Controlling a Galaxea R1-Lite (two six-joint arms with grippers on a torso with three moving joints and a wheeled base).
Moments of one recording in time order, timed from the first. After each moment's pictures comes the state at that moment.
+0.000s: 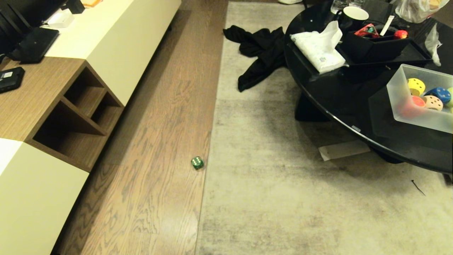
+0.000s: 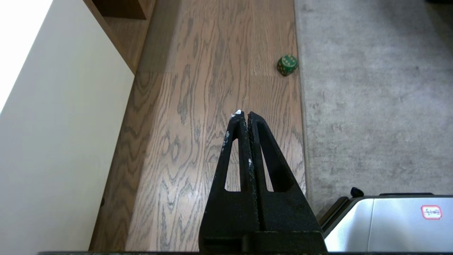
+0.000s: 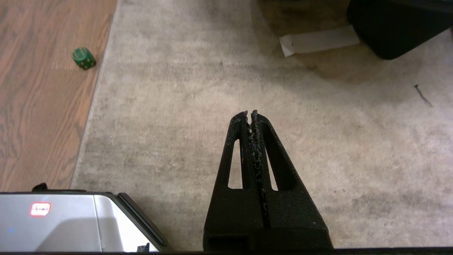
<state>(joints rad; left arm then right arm) -0.01 0.00 0.00 0.00 0.00 -0.02 -0.01 0.00 0.00 0.00 0.00 0.00</state>
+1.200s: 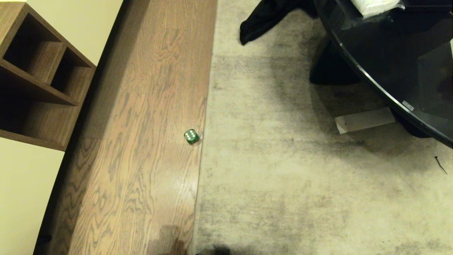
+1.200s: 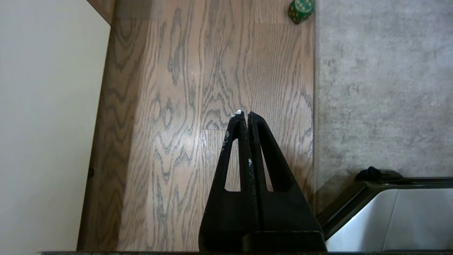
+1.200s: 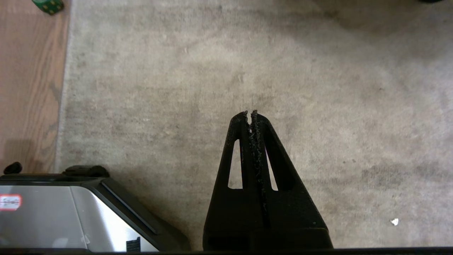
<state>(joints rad) -0.01 0.00 0.00 0.00 0.00 -0.02 -0.01 0.00 0.00 0.00 0.00 0.00</state>
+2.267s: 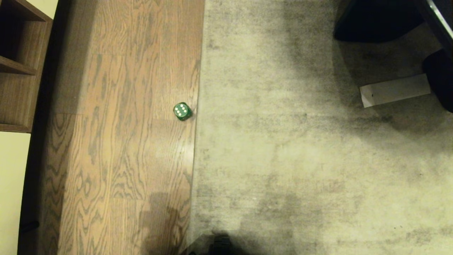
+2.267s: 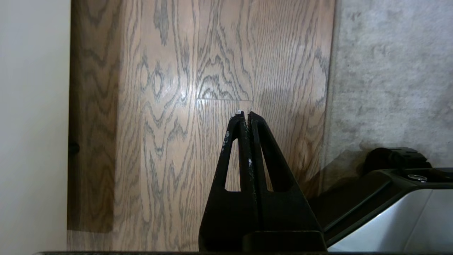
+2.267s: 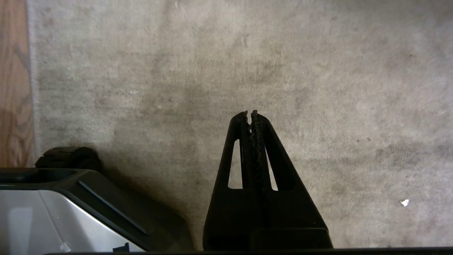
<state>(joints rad) -0.01 0.00 0.00 0.00 0.00 -0.02 -0.01 0.00 0.00 0.00 0.00 0.00</state>
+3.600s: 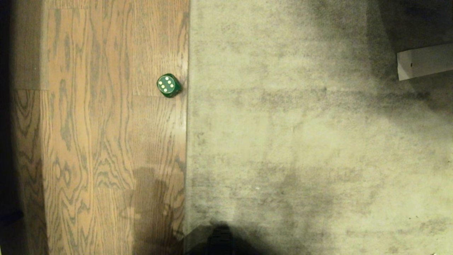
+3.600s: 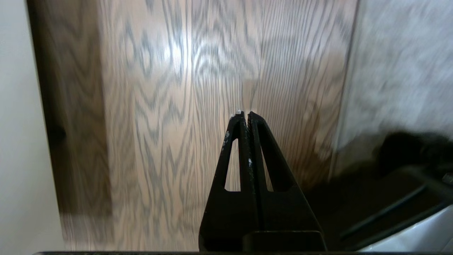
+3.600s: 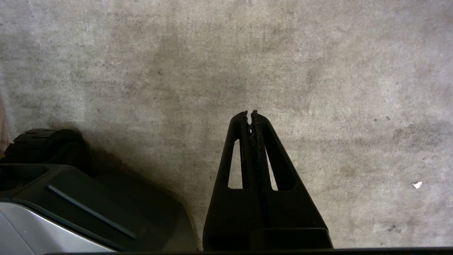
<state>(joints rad) -0.01 0.00 -0.05 0.01 0.00 0.01 -0.01 0.00 0.00 0.00 0.00 0.00</state>
